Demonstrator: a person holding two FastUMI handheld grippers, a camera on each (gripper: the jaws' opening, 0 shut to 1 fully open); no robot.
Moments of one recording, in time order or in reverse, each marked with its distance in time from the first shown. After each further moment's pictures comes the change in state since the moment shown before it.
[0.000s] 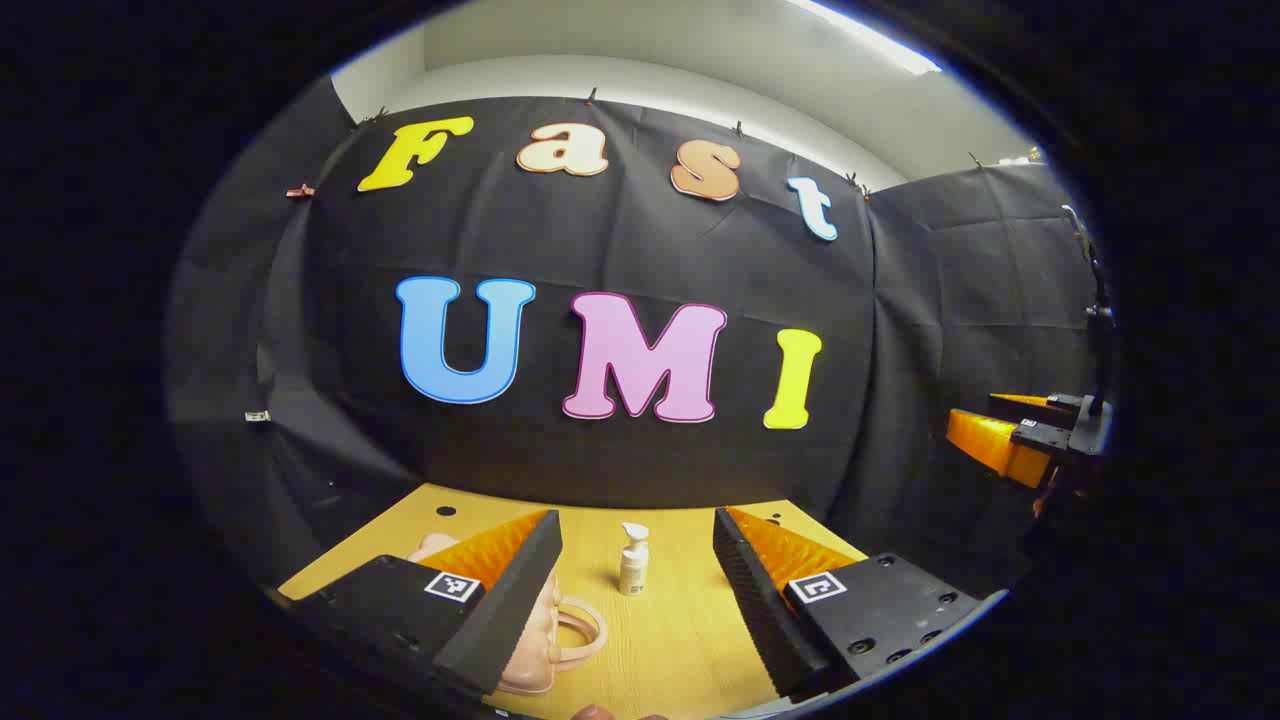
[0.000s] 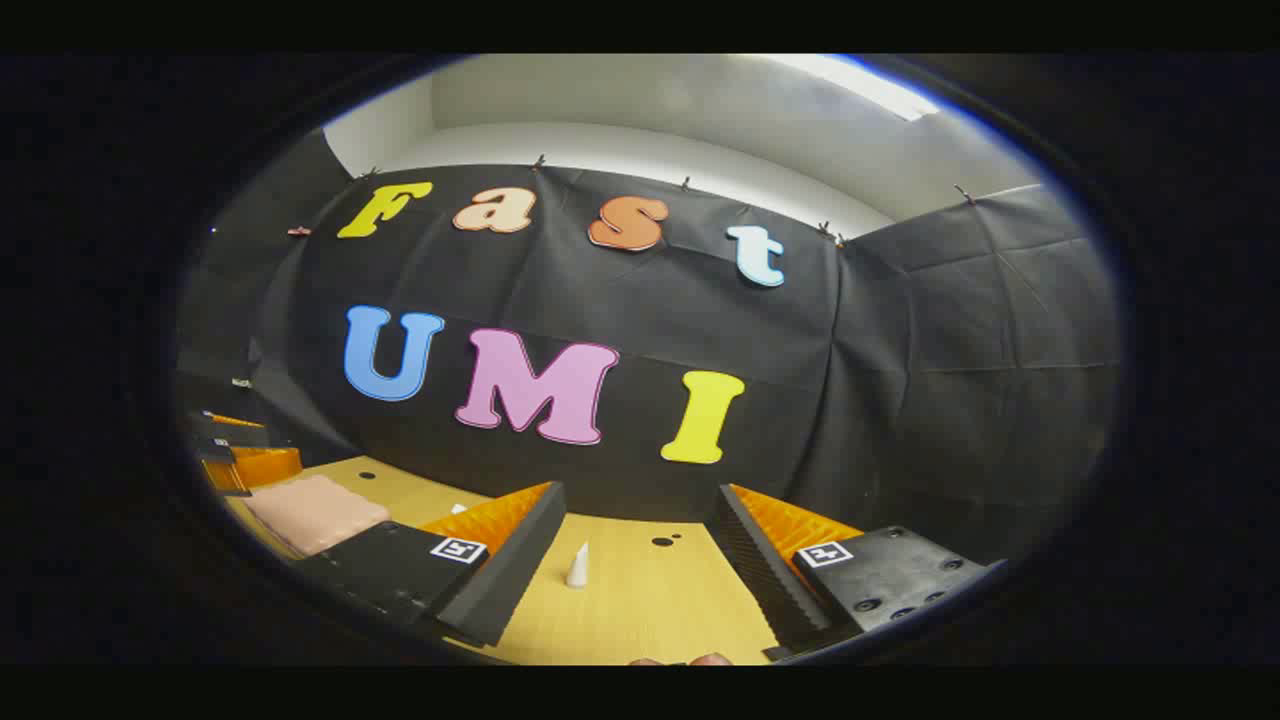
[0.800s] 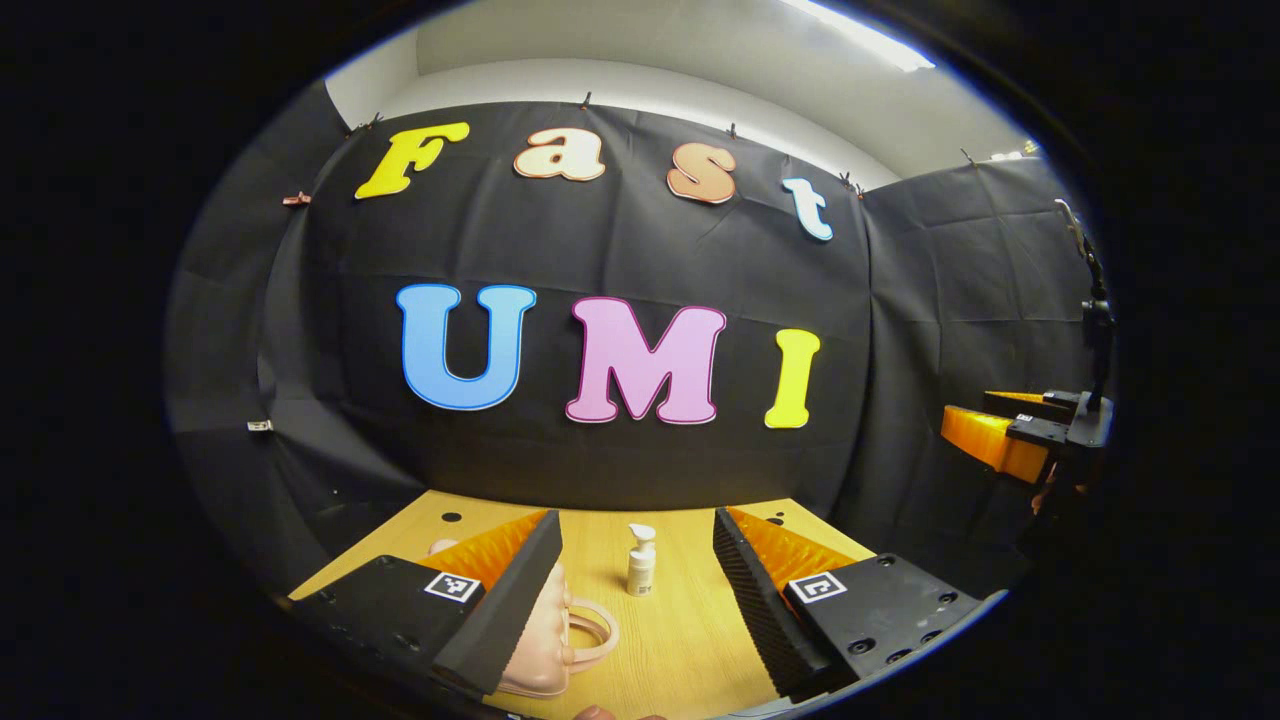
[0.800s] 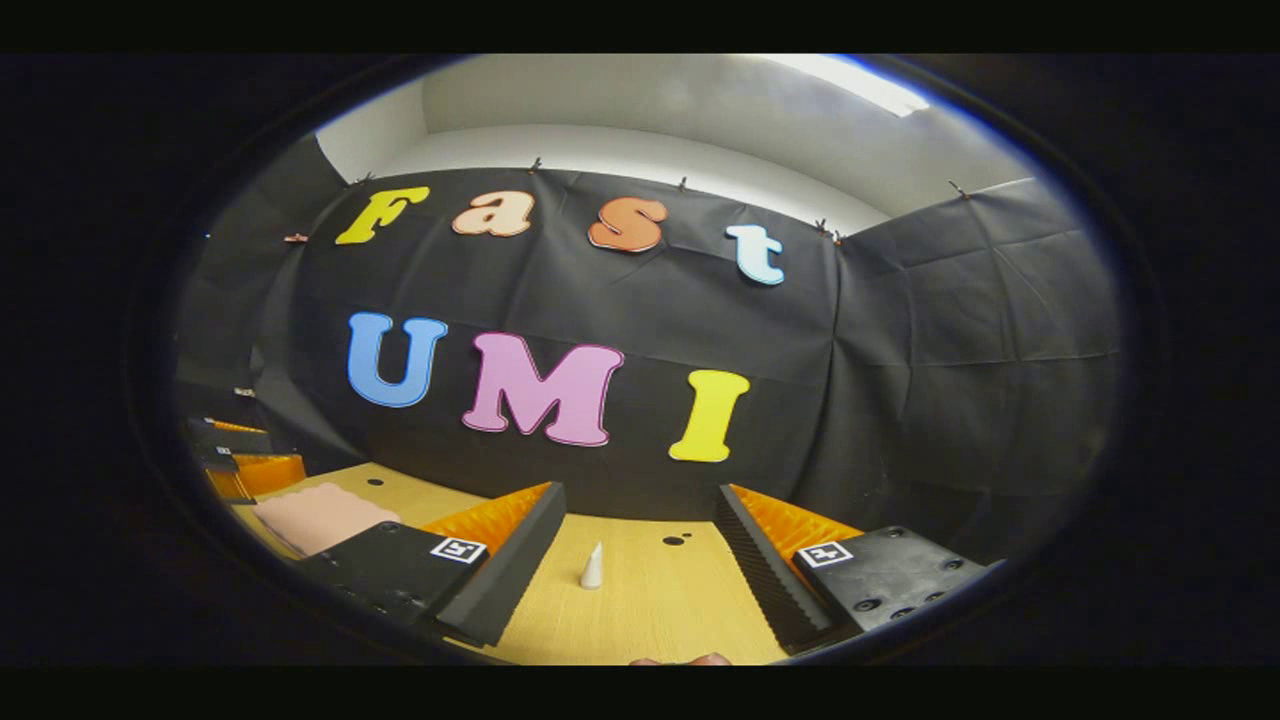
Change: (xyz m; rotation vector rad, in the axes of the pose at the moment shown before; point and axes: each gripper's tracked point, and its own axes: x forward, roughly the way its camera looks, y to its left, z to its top) left arm -0.007 0.007 -0.003 0.010 0.001 -0.013; right arm -0.002 0.015 -0.001 0.023 0.000 0.002
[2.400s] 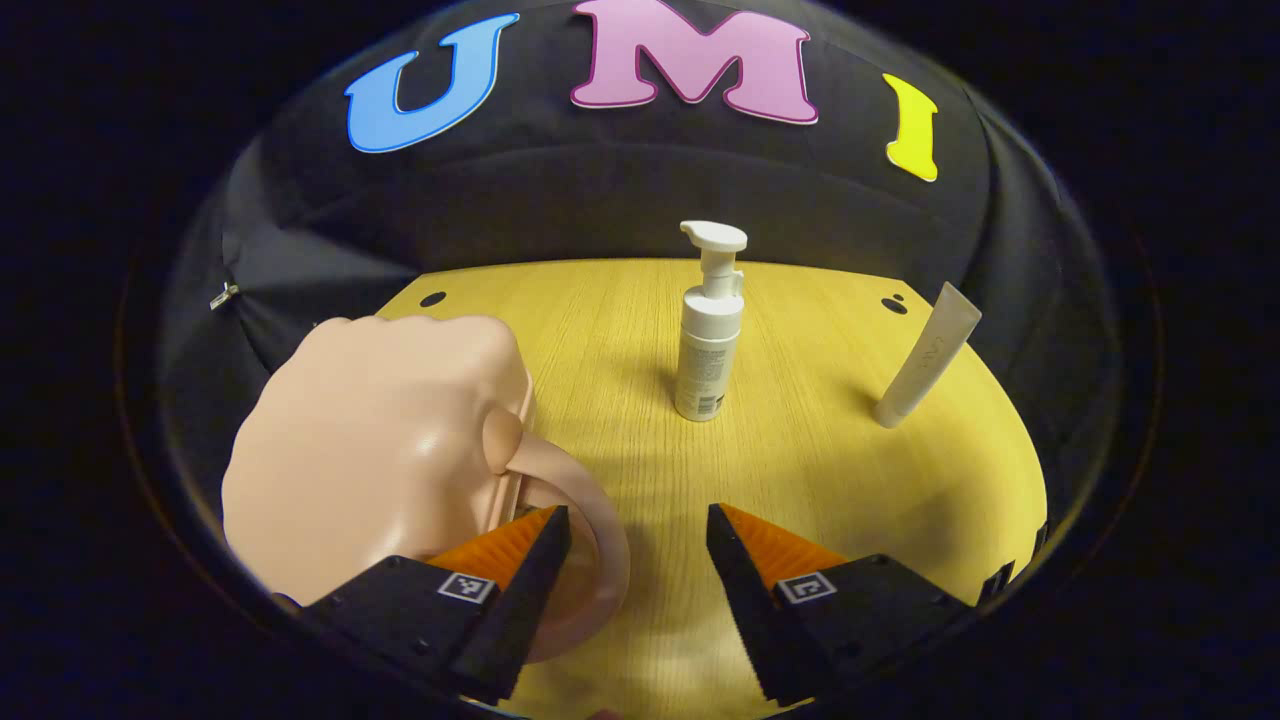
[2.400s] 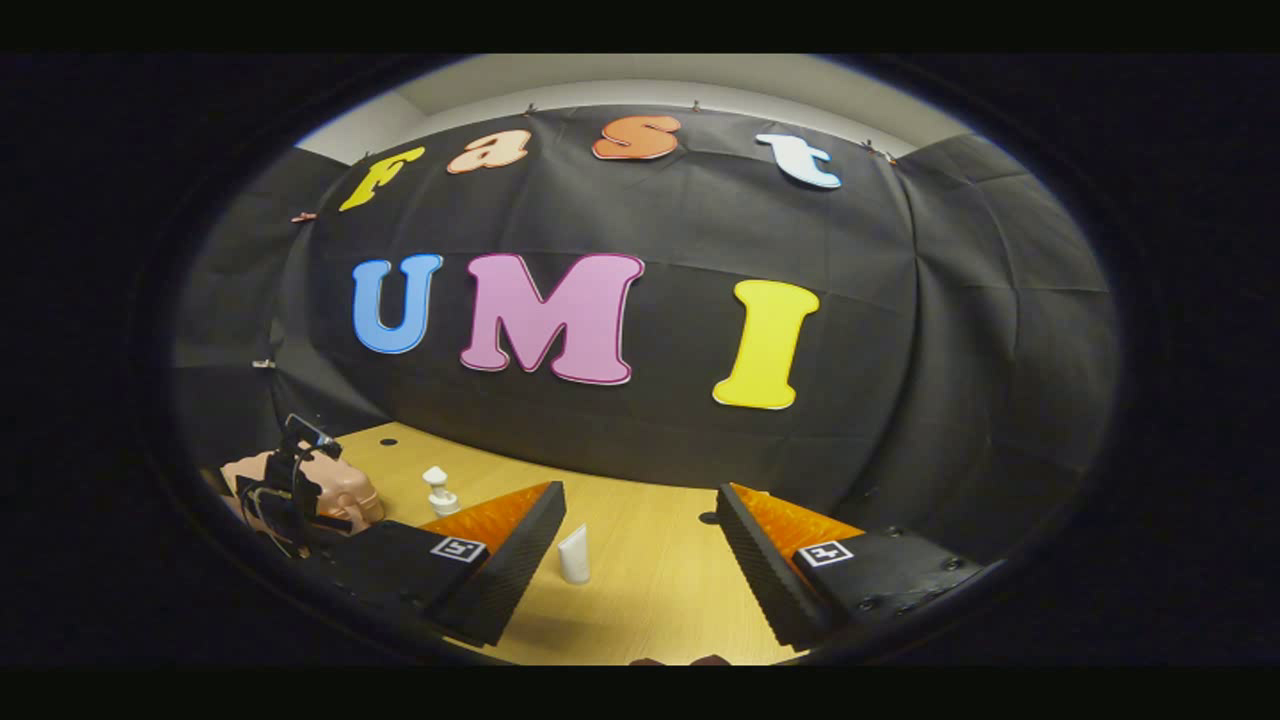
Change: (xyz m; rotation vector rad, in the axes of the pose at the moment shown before) left arm 0.174 0.047 -0.314 0.023 0.756 0.246; right arm 0.167 -0.044 -0.136 0.058 0.207 0.210
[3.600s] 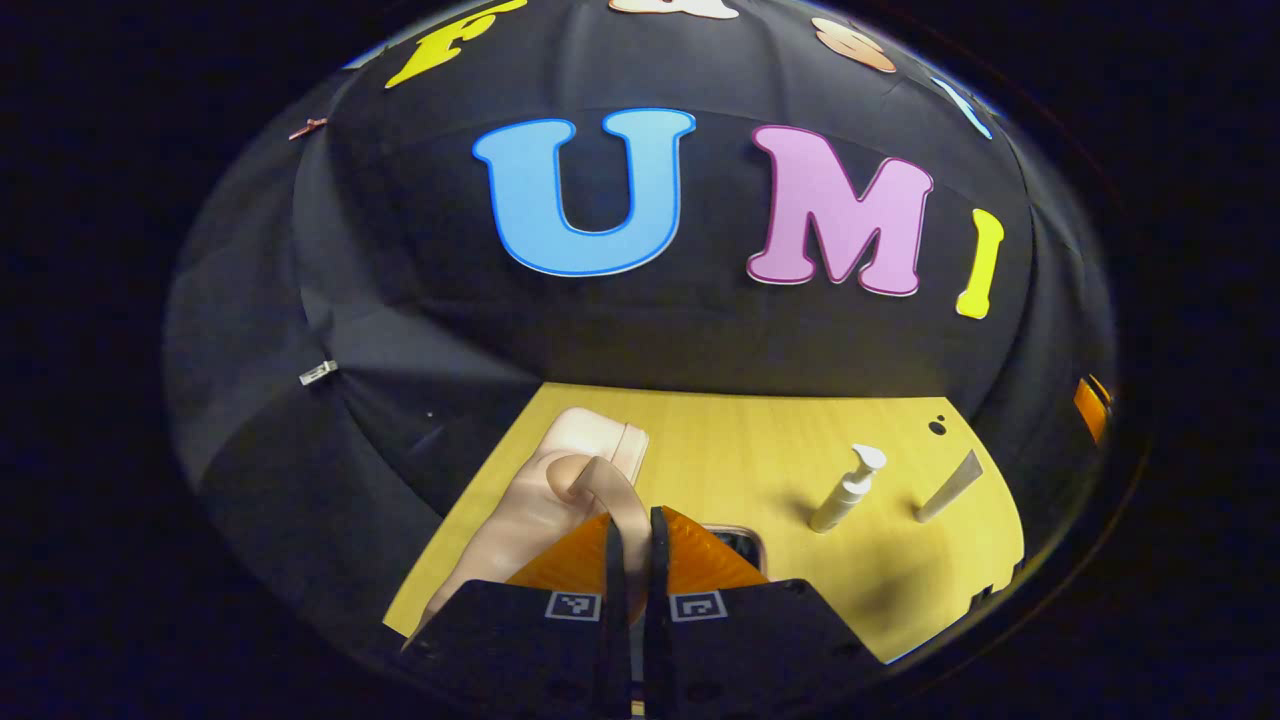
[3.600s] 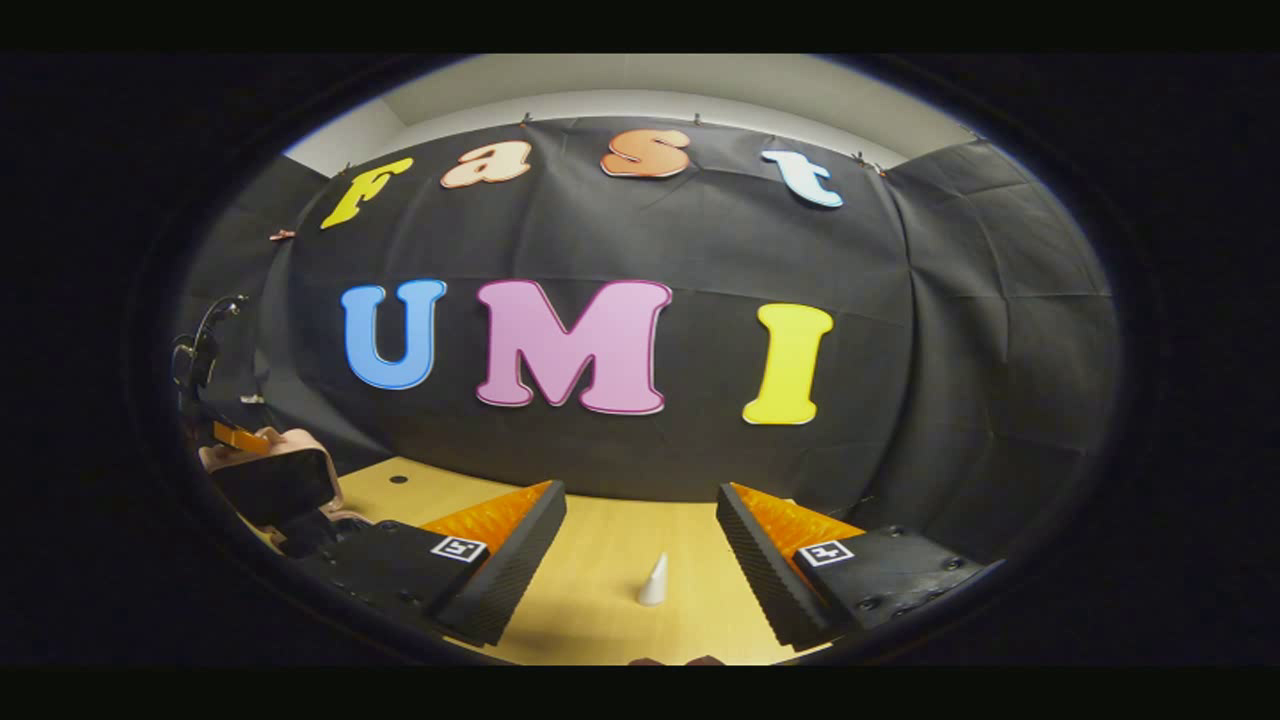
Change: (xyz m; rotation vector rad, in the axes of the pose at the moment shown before) left arm -0.169 0.265 0.174 -0.042 -0.292 0.085; right arm -0.002 0.122 0.054 0.044 -0.075 -0.065
